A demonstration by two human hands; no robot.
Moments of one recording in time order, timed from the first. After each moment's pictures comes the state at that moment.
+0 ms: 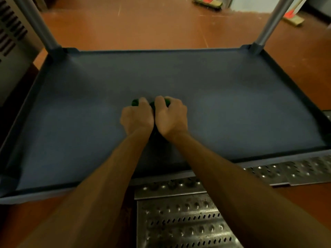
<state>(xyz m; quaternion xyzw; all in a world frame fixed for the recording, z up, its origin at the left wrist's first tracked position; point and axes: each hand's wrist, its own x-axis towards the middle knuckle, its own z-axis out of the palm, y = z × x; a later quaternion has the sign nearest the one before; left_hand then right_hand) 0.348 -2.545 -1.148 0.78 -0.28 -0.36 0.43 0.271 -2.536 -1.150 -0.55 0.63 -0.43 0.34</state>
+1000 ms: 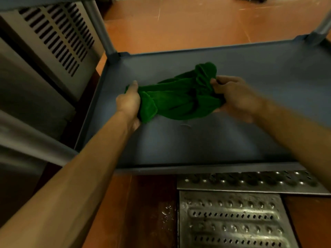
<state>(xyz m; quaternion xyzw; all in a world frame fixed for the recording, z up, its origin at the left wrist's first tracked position) 0.480 -2.533 -1.114 0.64 -0.18 -0.47 0.58 0.245 -2.559 -1.107 -0.51 0.49 -0.38 0.60</state>
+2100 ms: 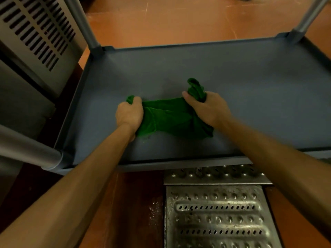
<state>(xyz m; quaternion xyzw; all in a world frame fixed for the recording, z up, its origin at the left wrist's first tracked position) 0.453 -2.513 -1.146 0.77 -0.33 -0.35 0.42 0.246 -2.537 -1.141 -0.62 0.65 -0.27 0.35</state>
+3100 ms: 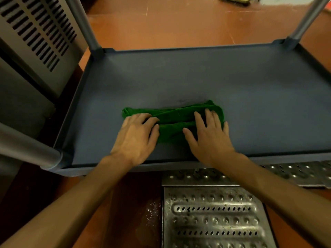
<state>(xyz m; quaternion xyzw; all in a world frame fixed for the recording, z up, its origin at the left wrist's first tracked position) 0.459 -2.459 -1.165 0.62 -0.77 -0.05 0.13 0.242 -2.472 -1.172 -0.74 0.66 0.00 0.13</state>
